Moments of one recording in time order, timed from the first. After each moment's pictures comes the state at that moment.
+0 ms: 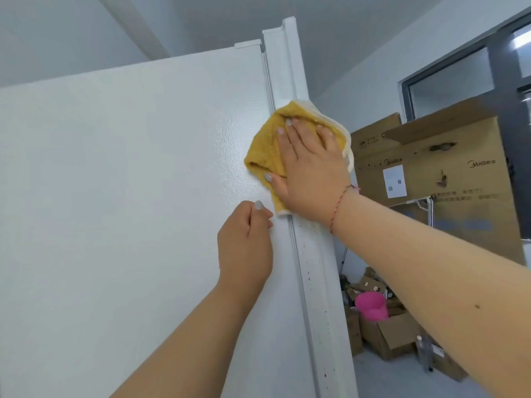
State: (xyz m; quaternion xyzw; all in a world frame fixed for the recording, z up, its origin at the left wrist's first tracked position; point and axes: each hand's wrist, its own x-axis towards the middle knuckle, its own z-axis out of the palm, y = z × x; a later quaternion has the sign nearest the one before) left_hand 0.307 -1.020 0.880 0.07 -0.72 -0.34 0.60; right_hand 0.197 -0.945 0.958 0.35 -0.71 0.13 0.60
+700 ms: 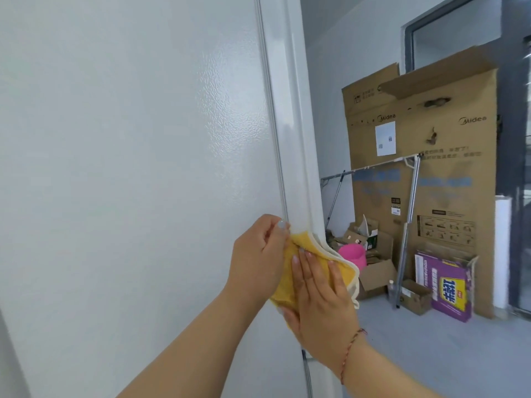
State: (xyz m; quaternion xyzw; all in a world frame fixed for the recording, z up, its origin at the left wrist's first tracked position) left_hand 0.317 -1.003 0.784 0.09 -0.79 -0.40 0.45; right_hand 0.213 -0.937 0.664 0.38 -0.79 0.10 0.47
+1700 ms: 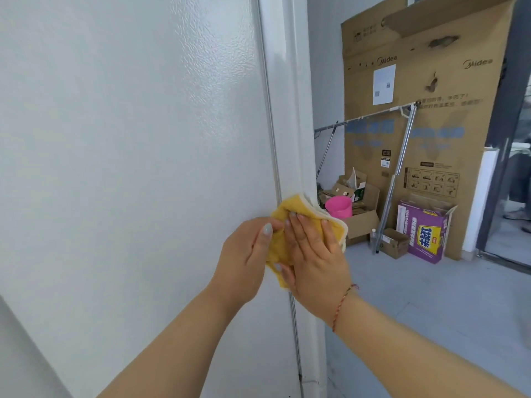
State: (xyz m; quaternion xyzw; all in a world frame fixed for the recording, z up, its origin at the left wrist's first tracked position) left_hand 0.323 -1.032 0.680 0.02 -0.84 -0.38 0.38; right_hand 0.208 -0.927 0.620 0.41 -0.75 0.12 0.50
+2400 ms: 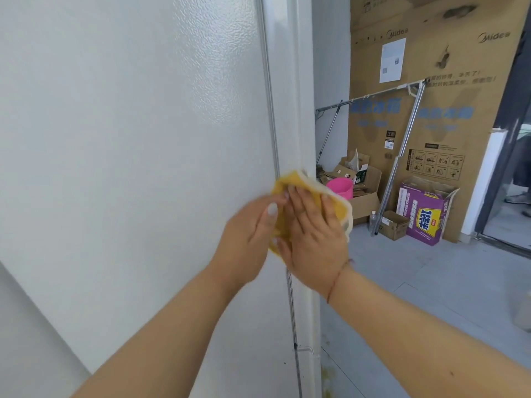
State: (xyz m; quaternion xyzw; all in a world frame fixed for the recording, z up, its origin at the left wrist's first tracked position) left_hand 0.332 -1.014 0.681 0.02 -0.86 -0.35 0.37; right_hand 0.217 -0.922 0.626 0.41 -0.78 0.12 0.46
